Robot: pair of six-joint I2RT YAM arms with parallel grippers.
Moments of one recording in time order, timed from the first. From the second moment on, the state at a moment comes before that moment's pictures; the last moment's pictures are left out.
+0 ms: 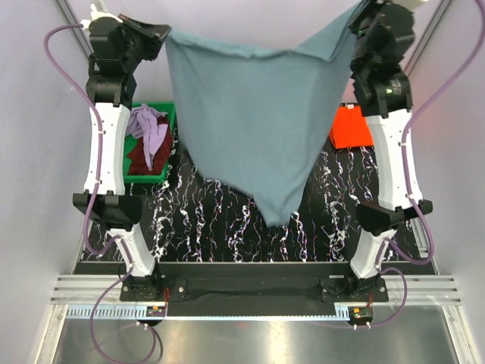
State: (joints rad) left arm -0.05 1.87 2.37 -0.48 0.17 -1.10; right arm 0.32 1.87 2.59 -0.38 0.60 0.15
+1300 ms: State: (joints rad) left arm -0.01 0.54 0.76 -0.69 0.27 -0.75; right arm 0.28 0.53 1.24 -1.19 0.19 0.63
